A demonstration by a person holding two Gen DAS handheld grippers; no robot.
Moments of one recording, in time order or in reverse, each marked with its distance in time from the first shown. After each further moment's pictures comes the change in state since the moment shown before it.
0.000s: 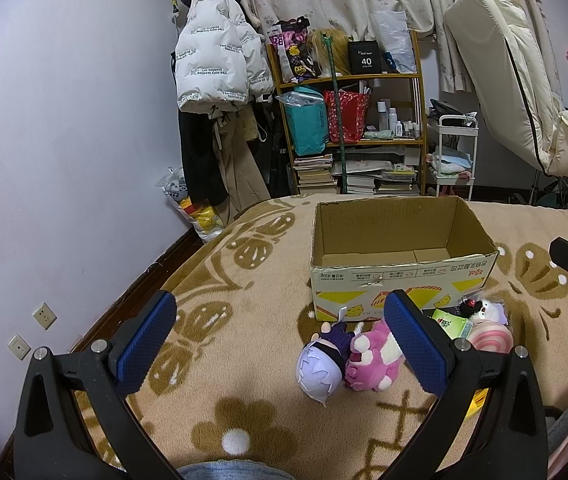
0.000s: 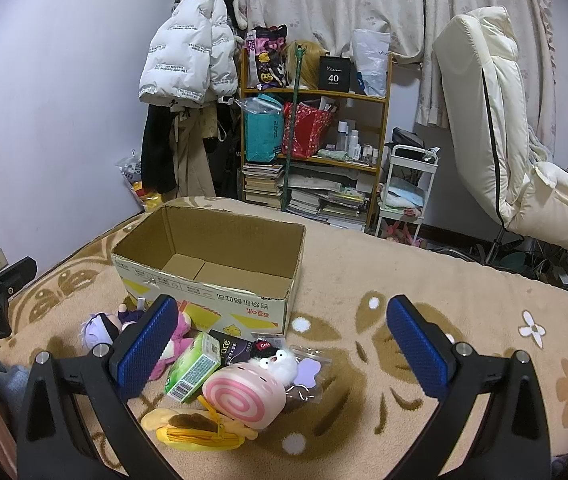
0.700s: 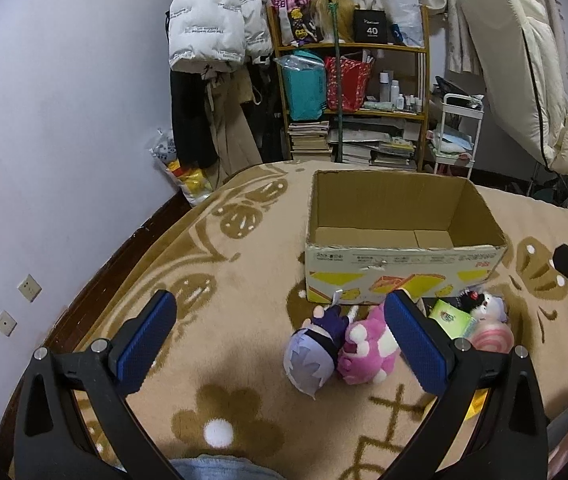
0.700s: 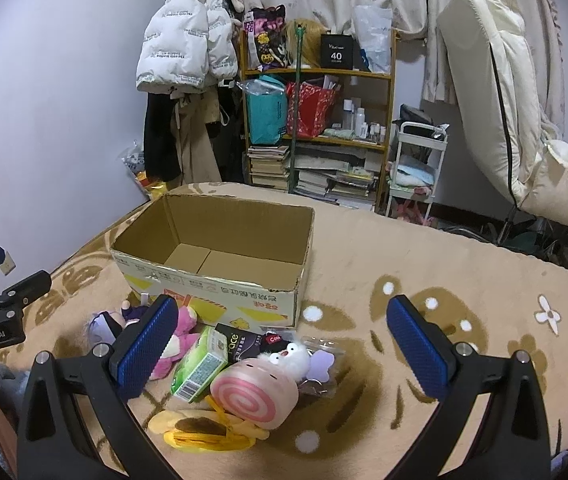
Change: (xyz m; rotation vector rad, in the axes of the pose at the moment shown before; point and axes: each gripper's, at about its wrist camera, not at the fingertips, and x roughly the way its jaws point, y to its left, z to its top) left arm 0.044 0.006 0.000 -0.052 0.142 -0.038; right arm 0.027 -0.002 -0.001 0.039 0.070 0.039
